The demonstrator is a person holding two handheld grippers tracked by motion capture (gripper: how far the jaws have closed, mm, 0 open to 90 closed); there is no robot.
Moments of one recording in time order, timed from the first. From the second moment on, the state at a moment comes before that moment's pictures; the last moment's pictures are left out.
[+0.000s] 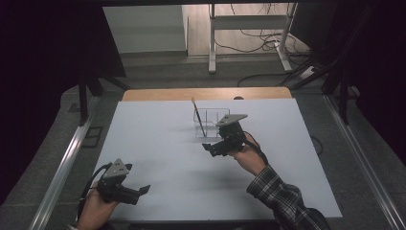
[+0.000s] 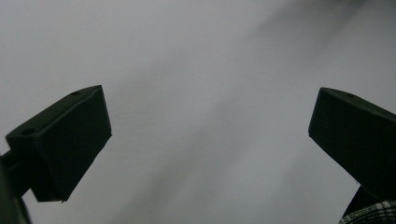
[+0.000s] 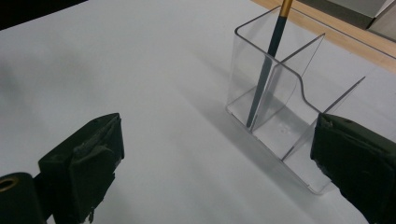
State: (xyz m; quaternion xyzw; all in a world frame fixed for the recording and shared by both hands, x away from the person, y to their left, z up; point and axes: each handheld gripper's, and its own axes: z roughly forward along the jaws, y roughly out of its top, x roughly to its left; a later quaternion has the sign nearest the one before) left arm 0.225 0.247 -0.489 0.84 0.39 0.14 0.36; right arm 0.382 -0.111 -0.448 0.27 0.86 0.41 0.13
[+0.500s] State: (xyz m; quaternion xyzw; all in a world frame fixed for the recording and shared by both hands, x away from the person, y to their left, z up) left arm 0.224 0.250 -0.487 0.82 0.39 0.14 0.38; right arm 0.371 -0.120 -0.448 0.27 0.86 0.41 0.13
